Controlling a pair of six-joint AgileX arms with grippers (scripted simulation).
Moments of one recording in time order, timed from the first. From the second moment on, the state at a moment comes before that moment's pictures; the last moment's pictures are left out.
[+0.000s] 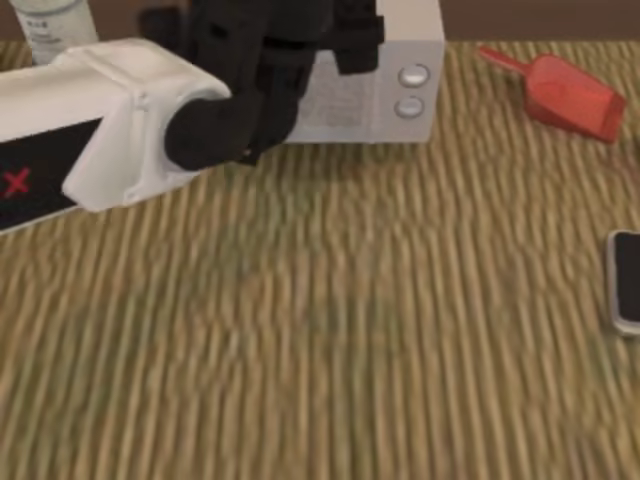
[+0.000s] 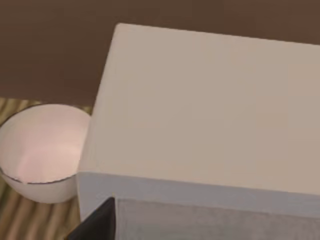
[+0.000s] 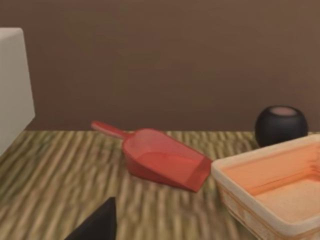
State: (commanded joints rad) left arm -0.71 1.67 1.26 -0.06 -0.63 -0.39; right arm 0.00 0.00 0.00 0.00 0.00 0.00
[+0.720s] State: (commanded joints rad) left arm -0.85 2.00 1.48 -0.11 -0.75 -0.45; right arm 0.00 0.00 0.00 0.00 0.00 0.00
